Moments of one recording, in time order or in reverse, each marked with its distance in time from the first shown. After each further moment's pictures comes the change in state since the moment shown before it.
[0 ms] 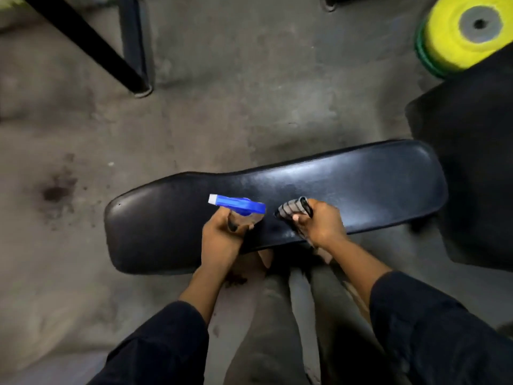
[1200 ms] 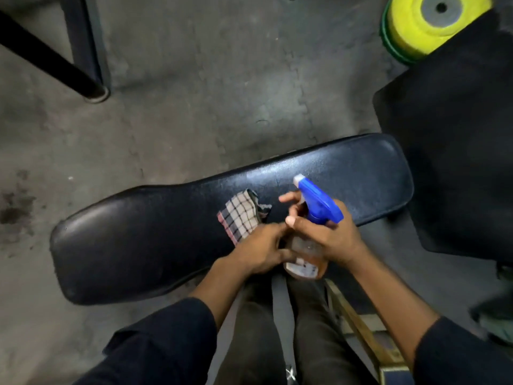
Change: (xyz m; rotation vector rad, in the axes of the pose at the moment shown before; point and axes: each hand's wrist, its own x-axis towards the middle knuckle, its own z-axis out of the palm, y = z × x) left_hand 0.015 0.074 0.126 0.335 -0.896 0.259; right_hand -0.018 0.046 -0.081 0.729 -0.029 -0.417
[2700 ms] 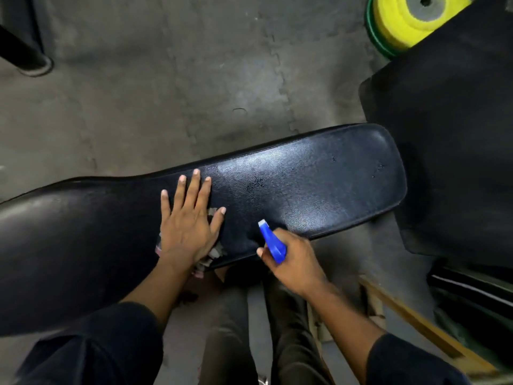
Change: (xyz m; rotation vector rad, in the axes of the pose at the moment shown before) left_hand 0.057 -0.145 0.007 0.656 0.683 -0.211; right_hand -0.012 0.155 0.022 -0.631 0.078 0.165
